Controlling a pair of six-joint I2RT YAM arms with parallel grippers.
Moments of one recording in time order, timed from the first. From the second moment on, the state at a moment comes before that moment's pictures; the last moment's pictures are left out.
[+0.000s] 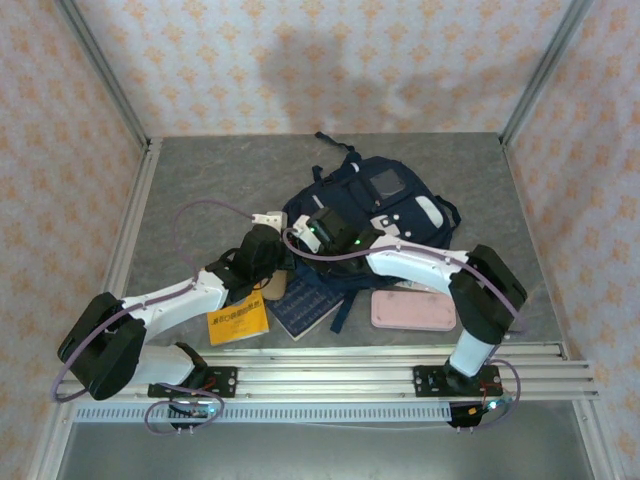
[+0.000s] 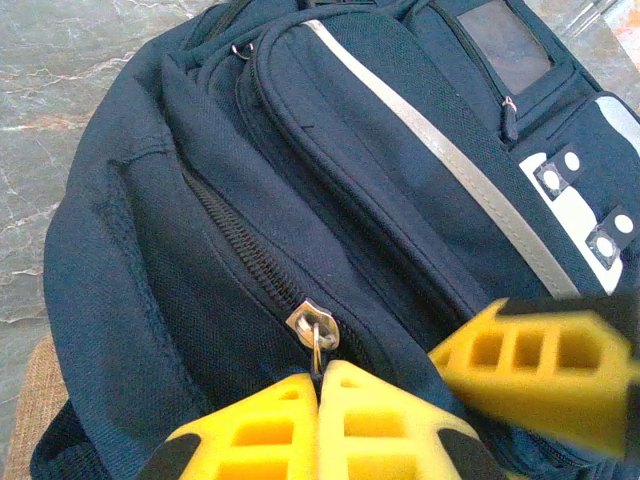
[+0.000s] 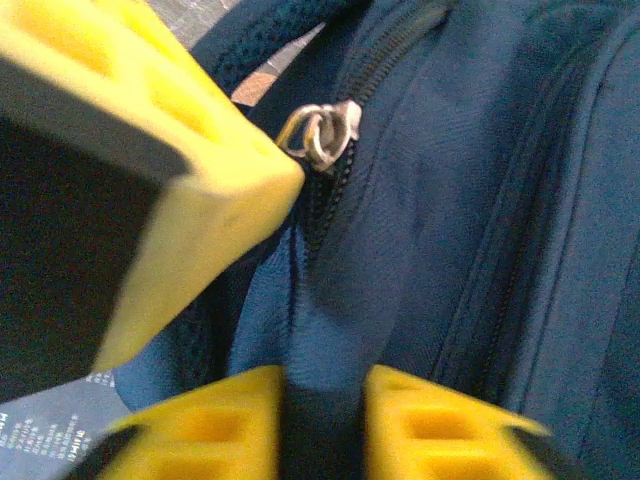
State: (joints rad) left arm -0.62 1.29 0.63 0.07 -0.13 -0.58; right arm 0.86 1.70 1.15 -0.35 0.03 -0.12
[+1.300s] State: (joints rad) left arm -0.61 1.40 0.81 0.02 0.01 -0.54; right arm 0.83 1.19 1.04 -0.74 0.12 -0.53
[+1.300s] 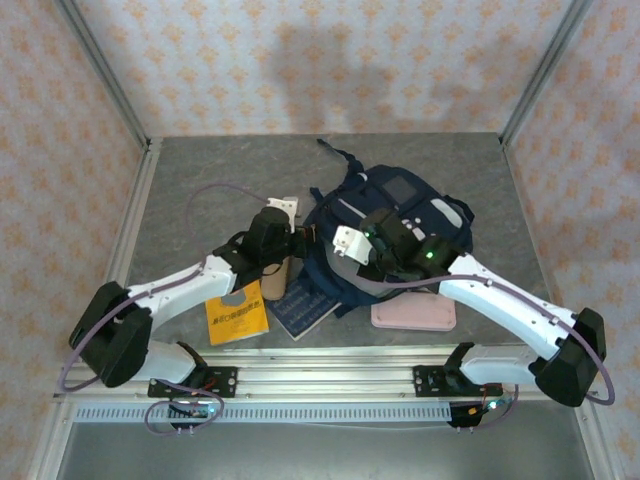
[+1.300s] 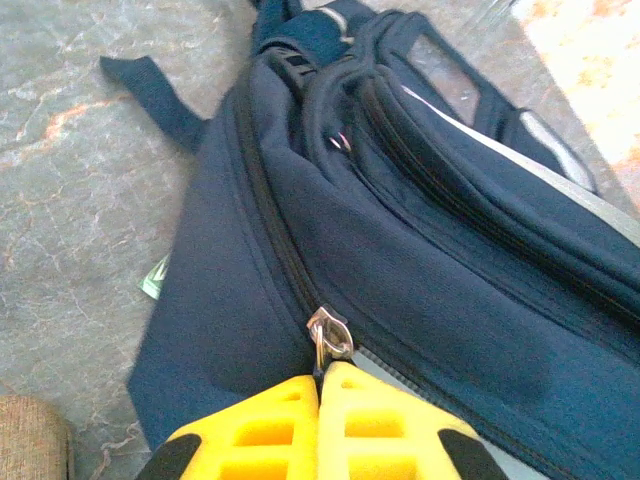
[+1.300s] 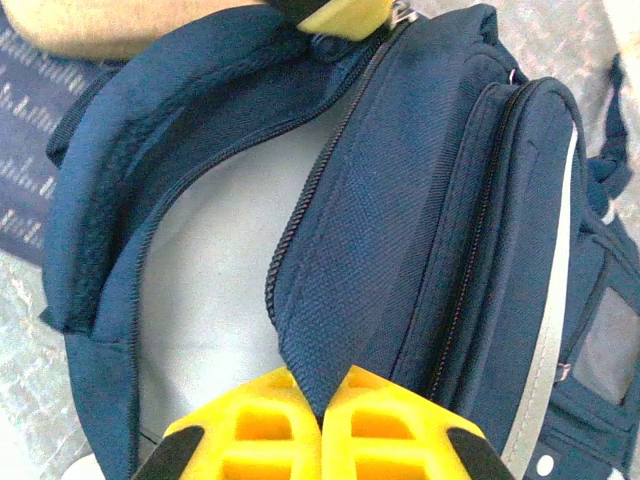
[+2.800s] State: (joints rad) left arm -0.37 1.71 1.17 -0.19 0.09 -0.59; right arm 0.76 1.61 1.39 -0.70 0.14 0.13
